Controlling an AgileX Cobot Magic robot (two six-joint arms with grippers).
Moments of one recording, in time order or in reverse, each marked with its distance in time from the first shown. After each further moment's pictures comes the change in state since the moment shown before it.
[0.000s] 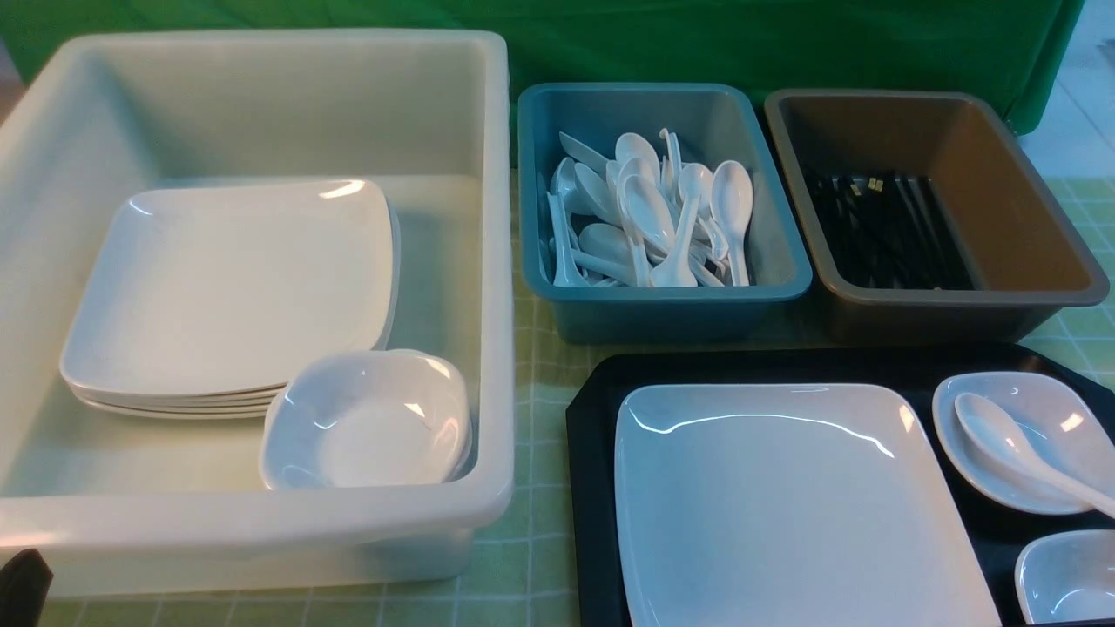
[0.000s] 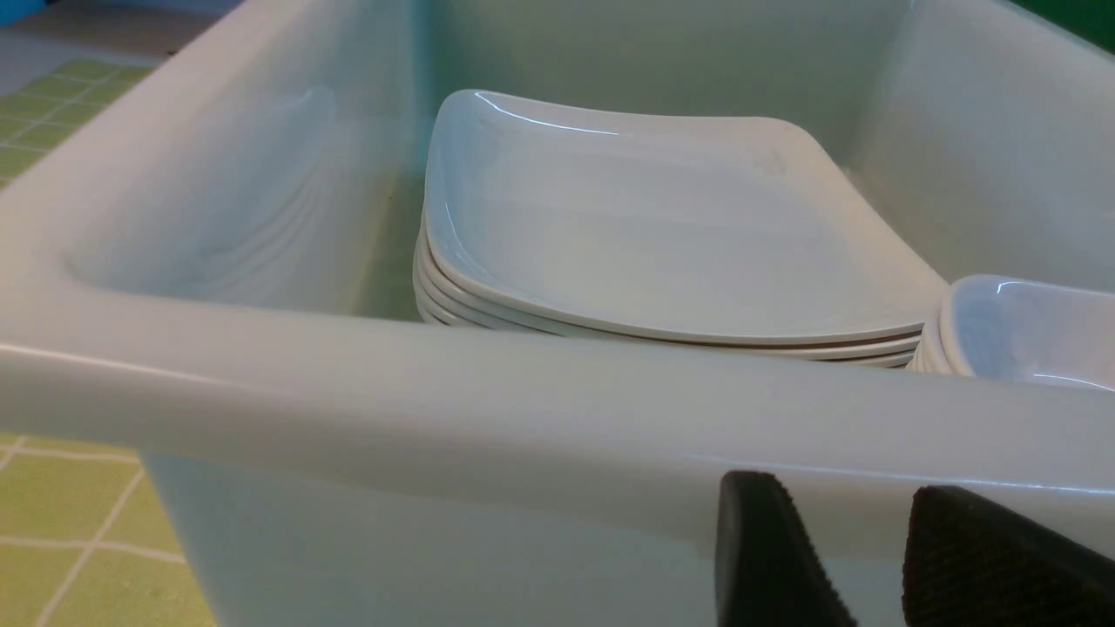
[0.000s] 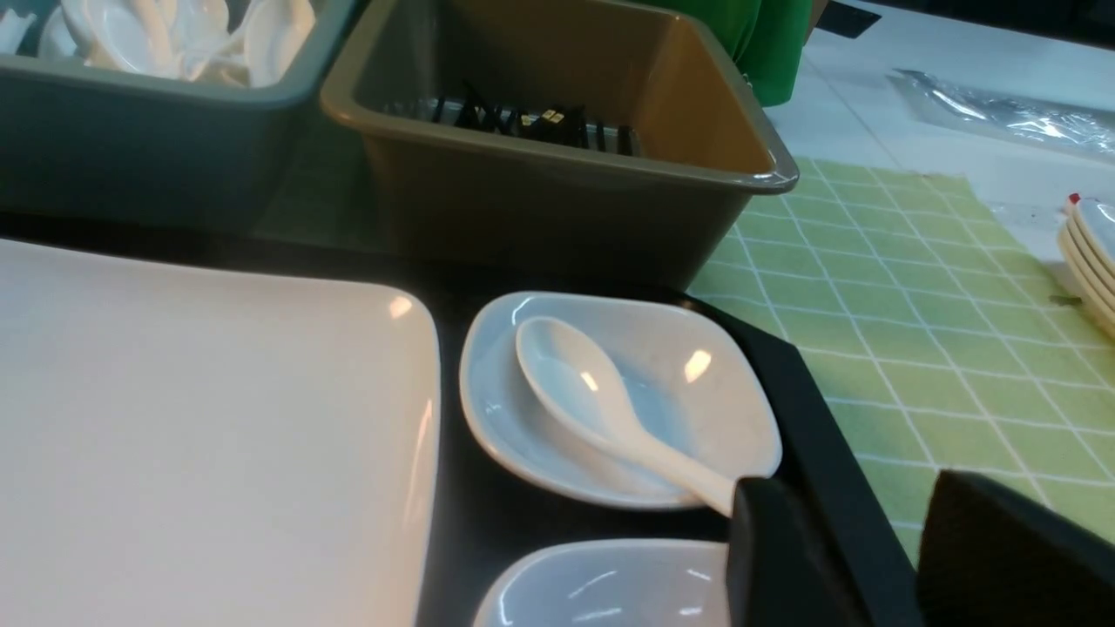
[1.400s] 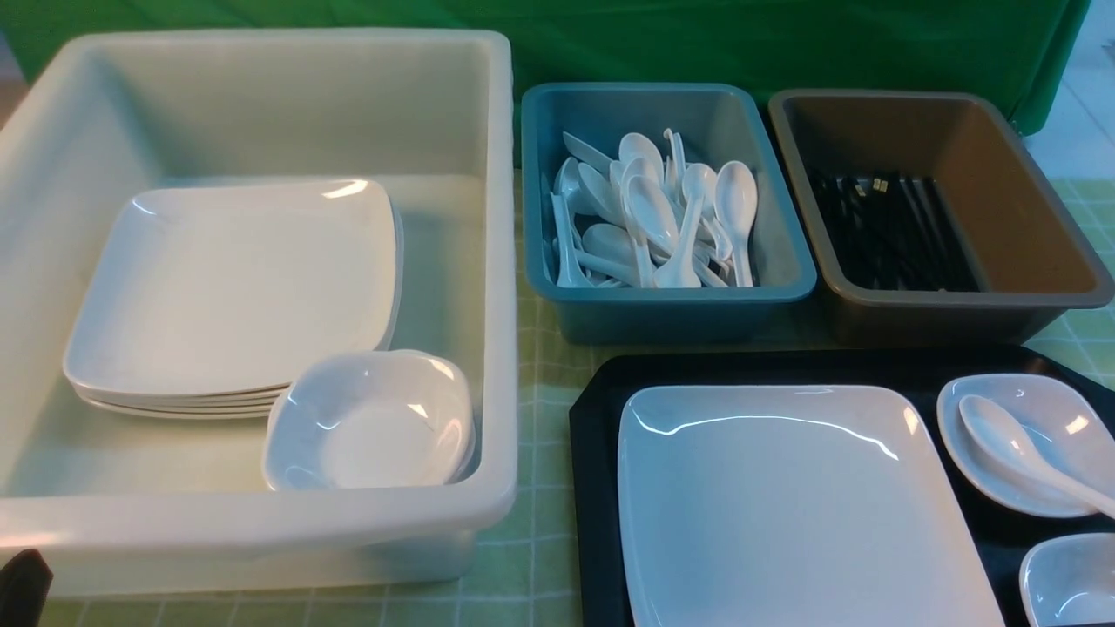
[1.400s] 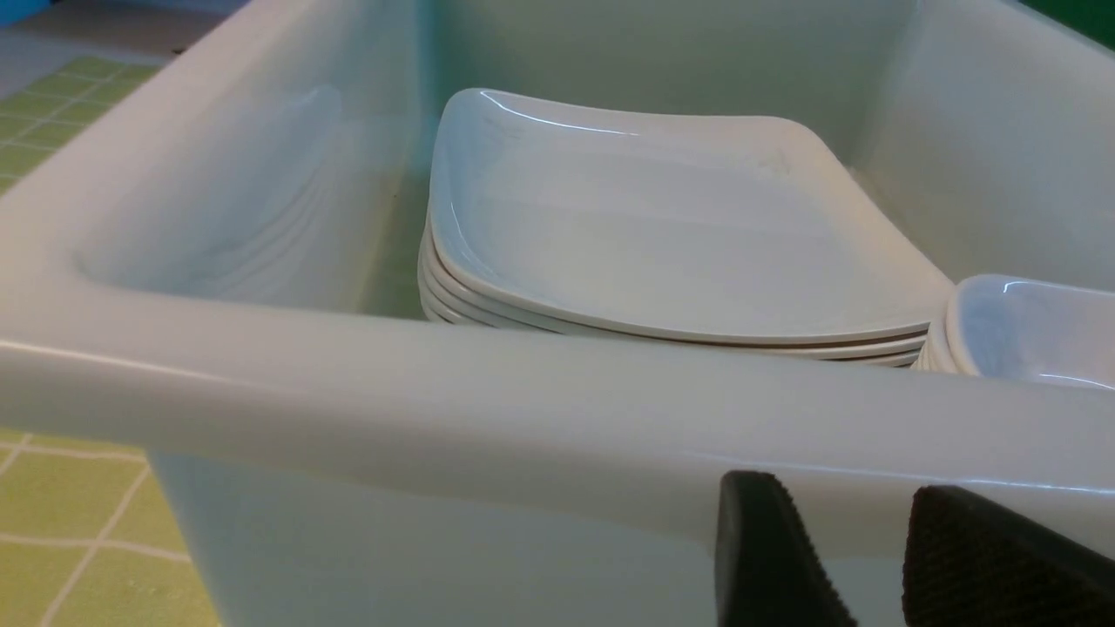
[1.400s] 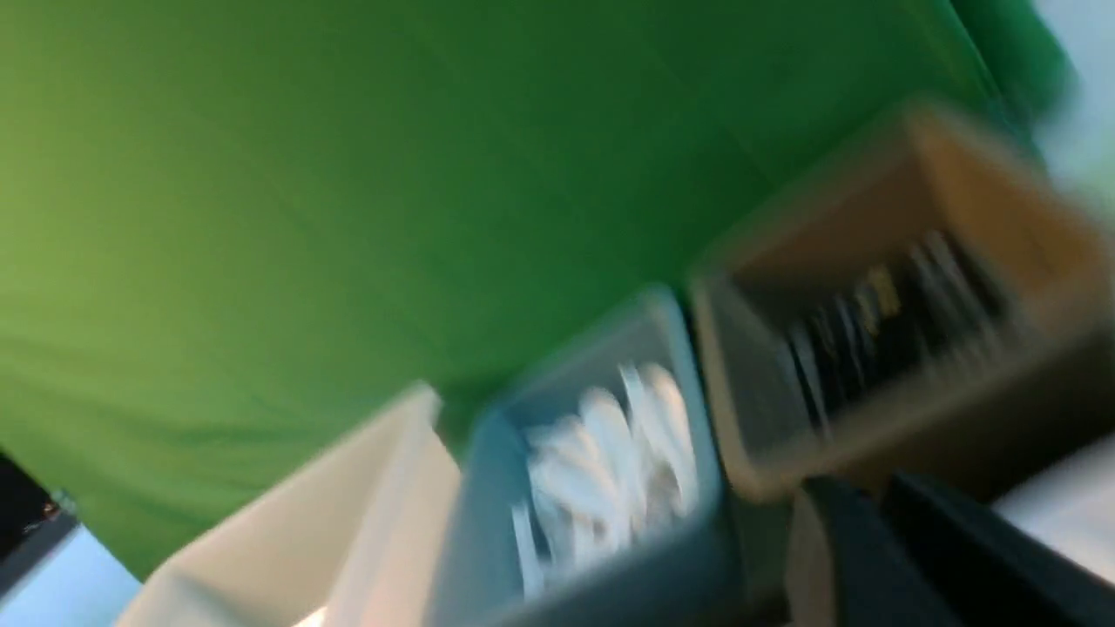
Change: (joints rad) right arm 0.092 0.081 -0.320 0.375 -0.025 0.359; left arm 0.000 0.000 0.000 0.000 0.000 0.000
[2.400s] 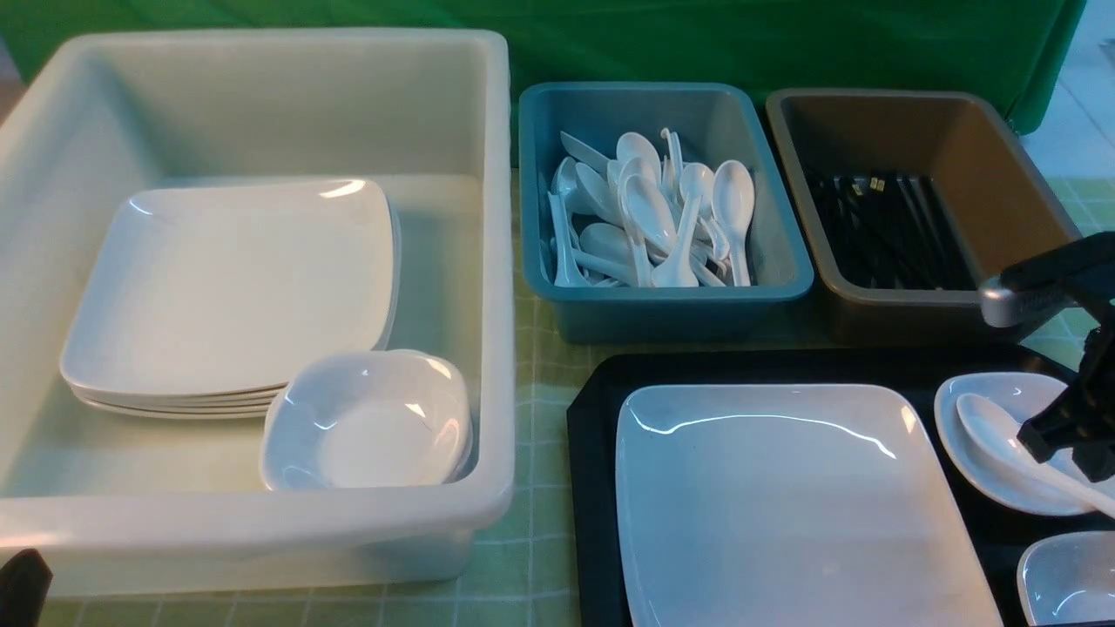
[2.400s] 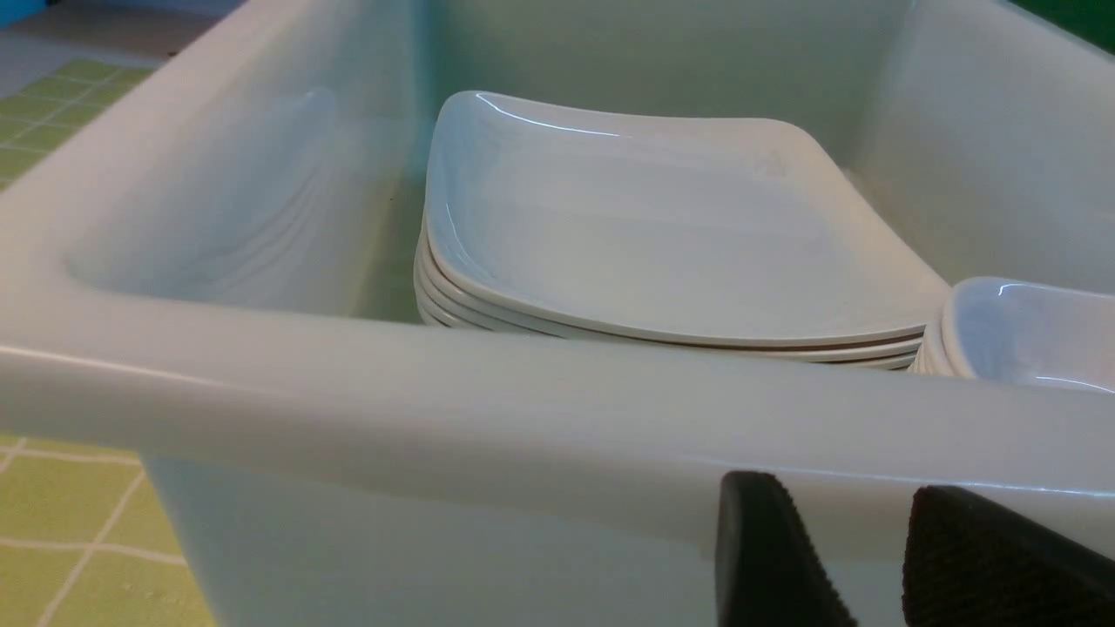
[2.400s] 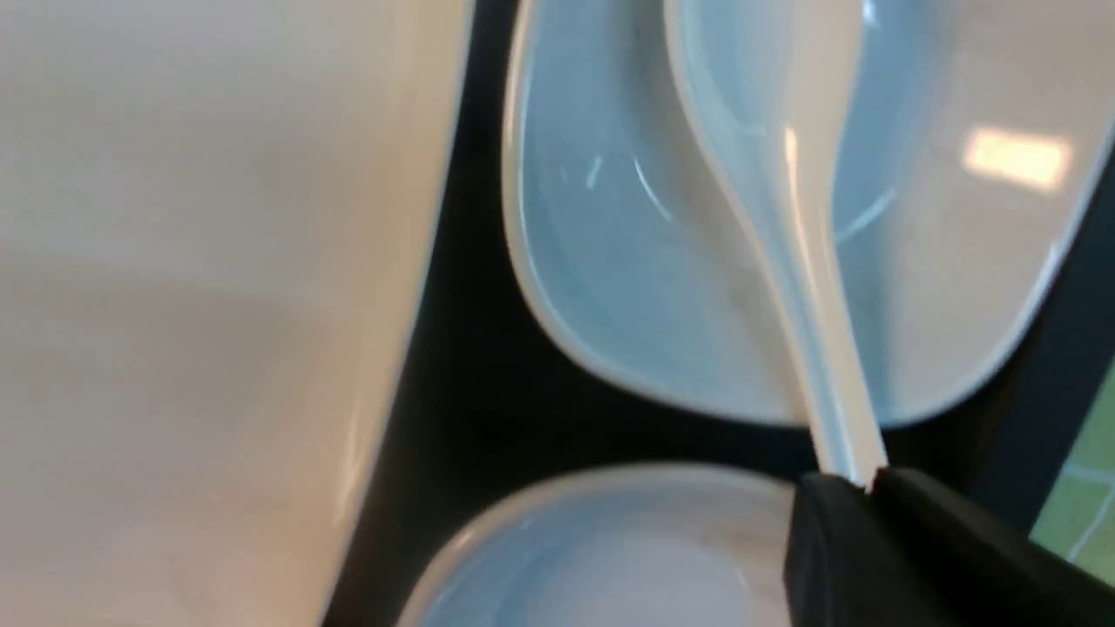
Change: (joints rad) right arm 0.010 1.535 -0.789 -0.375 0.807 -0.564; left arm 0.000 -0.003 0.000 0.000 0.001 0.000
